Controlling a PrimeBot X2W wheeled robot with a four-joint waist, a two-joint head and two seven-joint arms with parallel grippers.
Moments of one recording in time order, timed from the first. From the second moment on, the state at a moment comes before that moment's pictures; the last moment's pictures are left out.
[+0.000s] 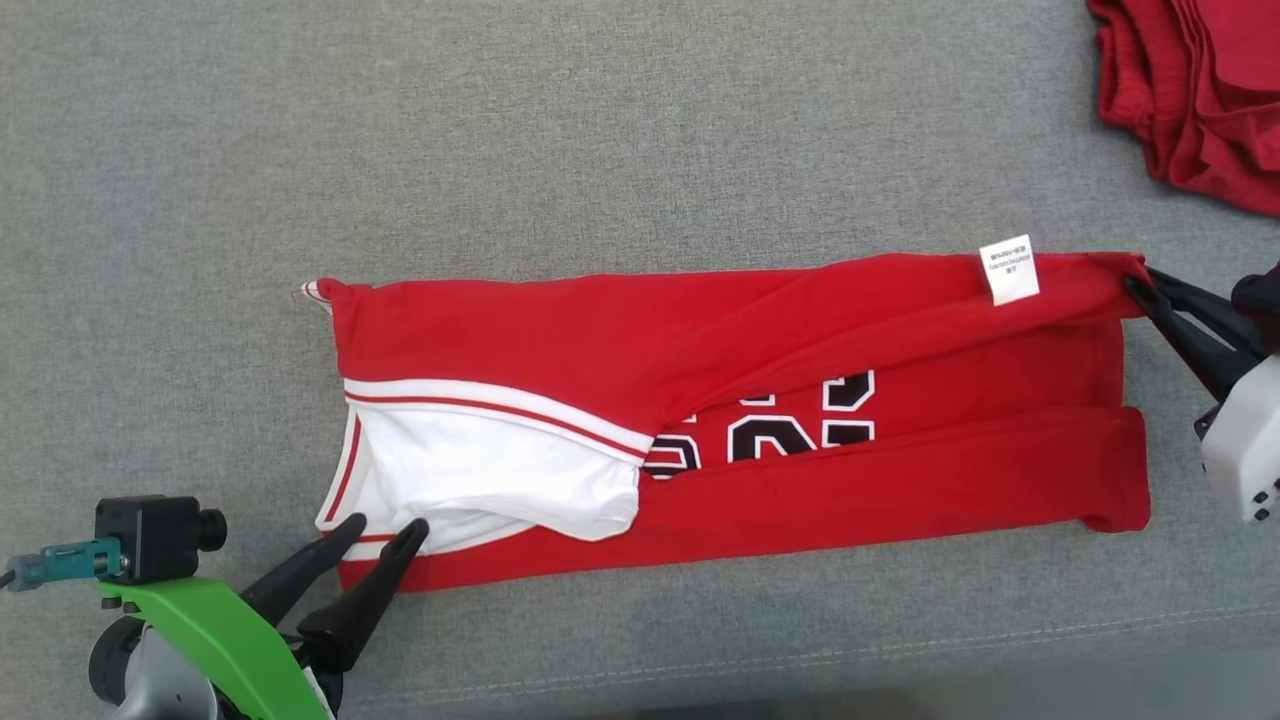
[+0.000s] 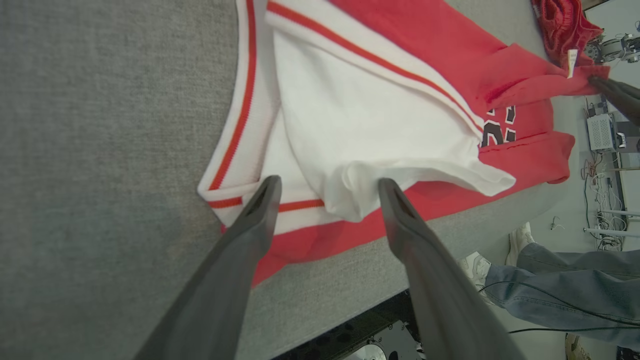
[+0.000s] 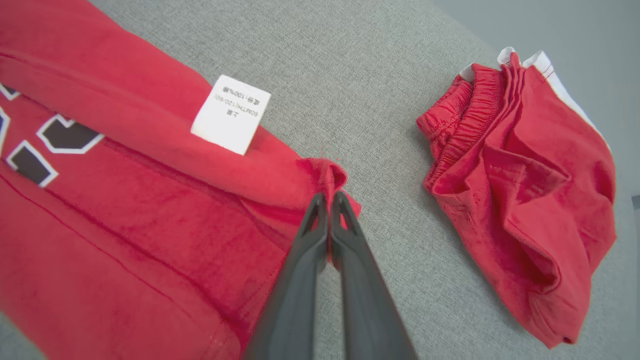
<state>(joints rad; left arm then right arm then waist) 0.11 0.40 -0.20 -0.34 -0.99 -0.03 0.46 -0.24 -0.87 0.45 -0.13 0.43 0.08 0.18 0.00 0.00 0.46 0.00</state>
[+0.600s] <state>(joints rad) 0.10 0.43 -0.13 -0.36 -0.98 -0.01 0.43 -0.18 -0.87 0.50 -0.07 0.41 0.09 0.17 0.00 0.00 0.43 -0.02</state>
